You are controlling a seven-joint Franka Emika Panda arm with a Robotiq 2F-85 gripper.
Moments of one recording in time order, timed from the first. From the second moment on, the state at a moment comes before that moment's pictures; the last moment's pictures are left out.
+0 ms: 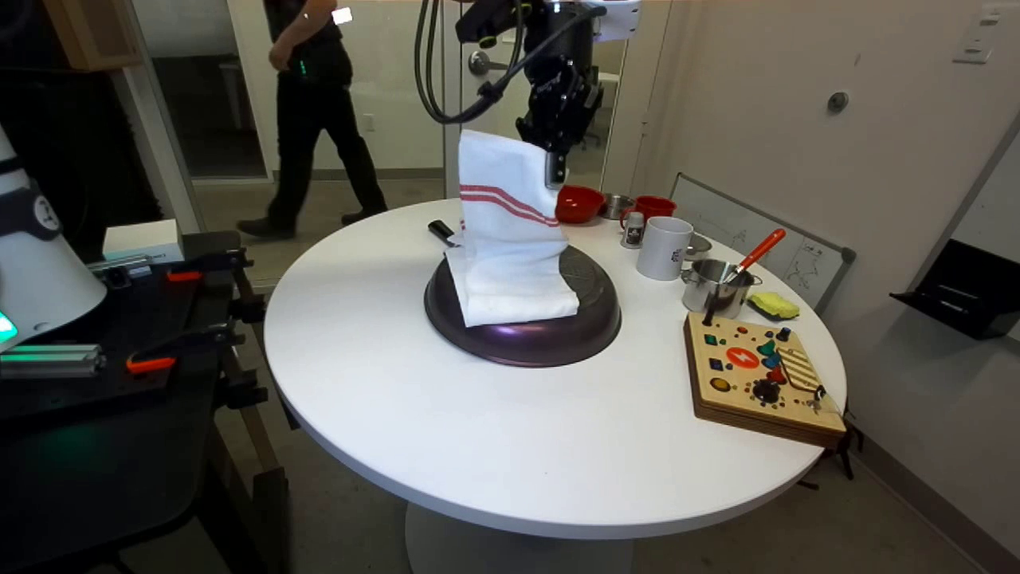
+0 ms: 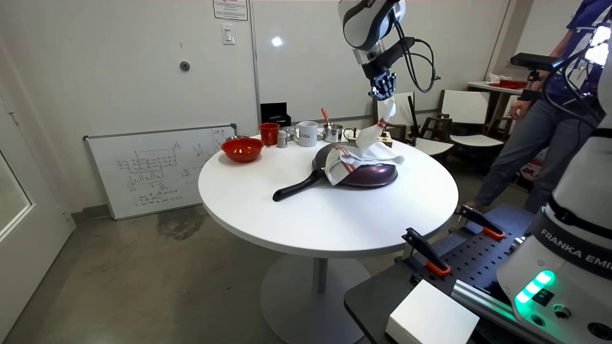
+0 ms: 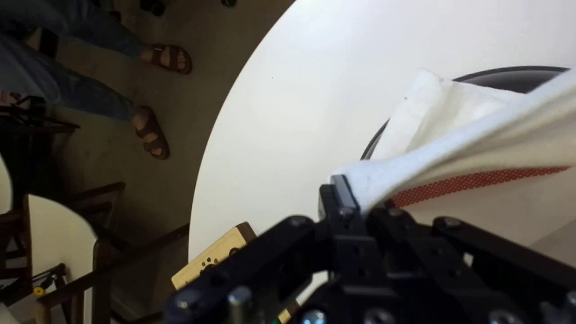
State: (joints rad) arm -0.02 0.36 -0.14 -1.86 -0.56 2.02 0.02
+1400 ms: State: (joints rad) arm -0.05 0.53 -0.19 -1.88 -1.02 1.91 0.25
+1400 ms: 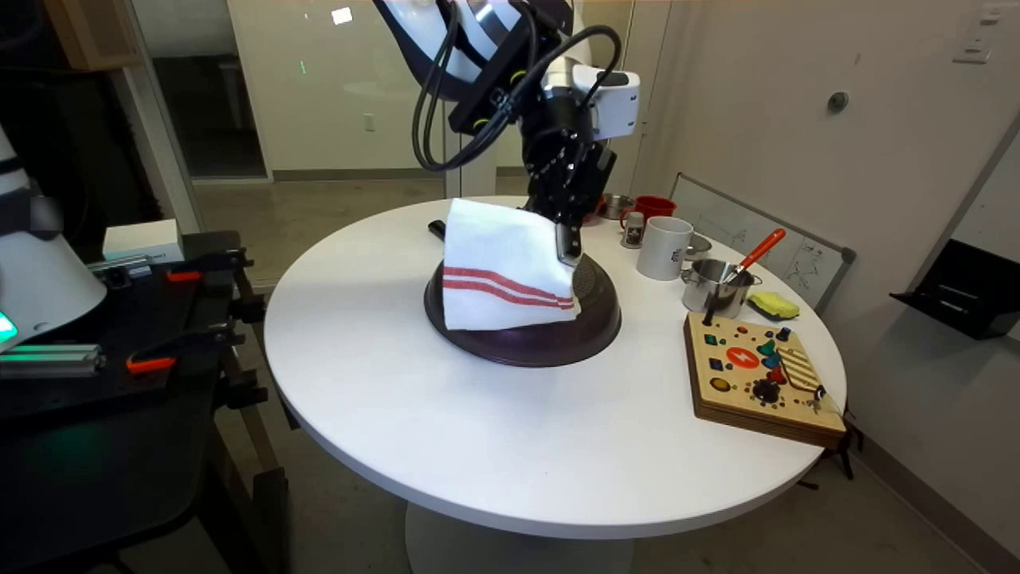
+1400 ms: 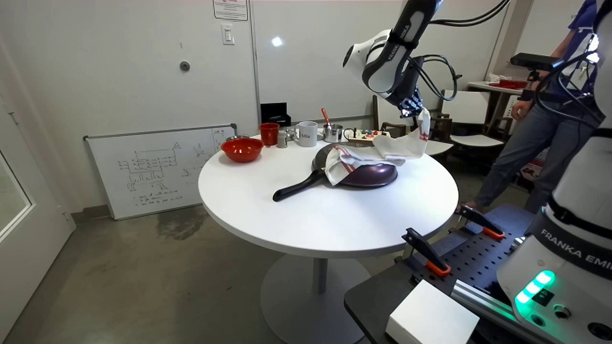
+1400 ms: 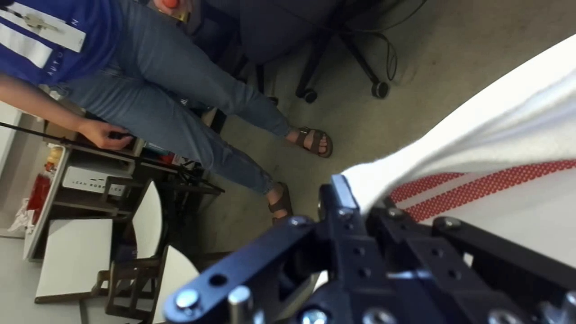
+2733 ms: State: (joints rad) arm -0.13 0.64 -0.20 -1.80 -1.09 1.87 0.33
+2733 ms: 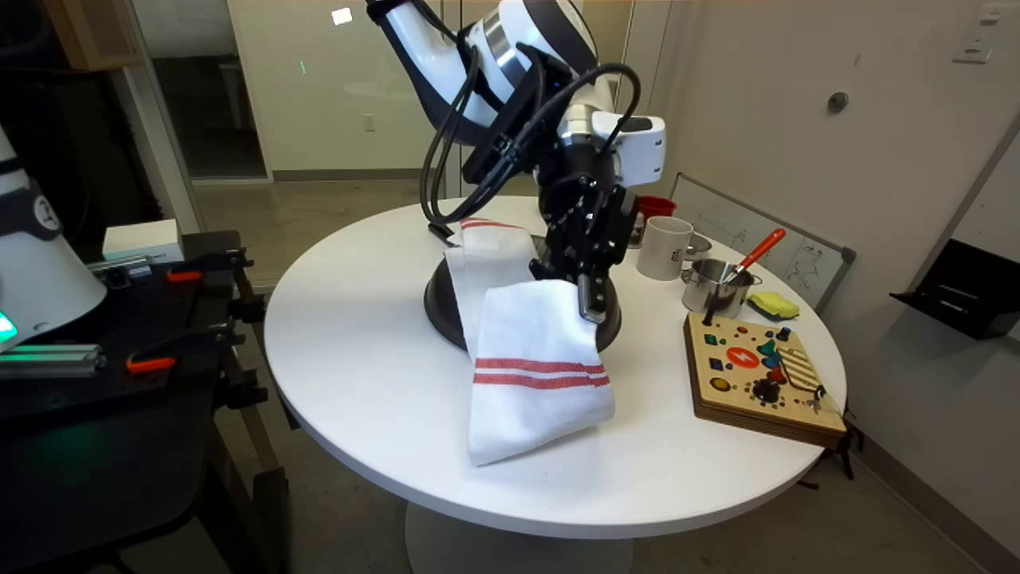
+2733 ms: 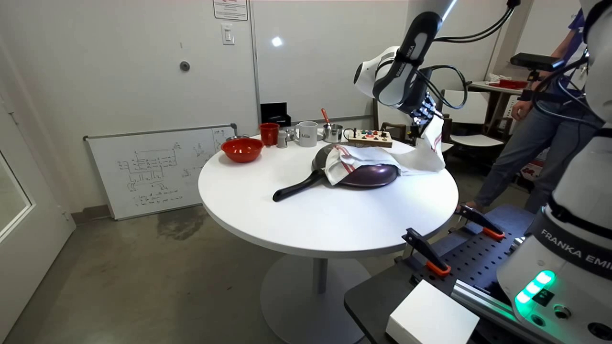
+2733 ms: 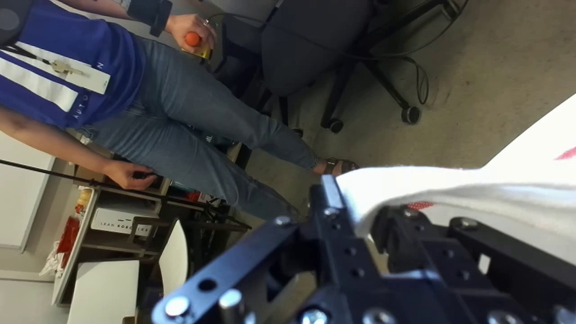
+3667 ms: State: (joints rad) arm -0.14 0.68 -0.19 -1.76 -1.09 1.87 0.33
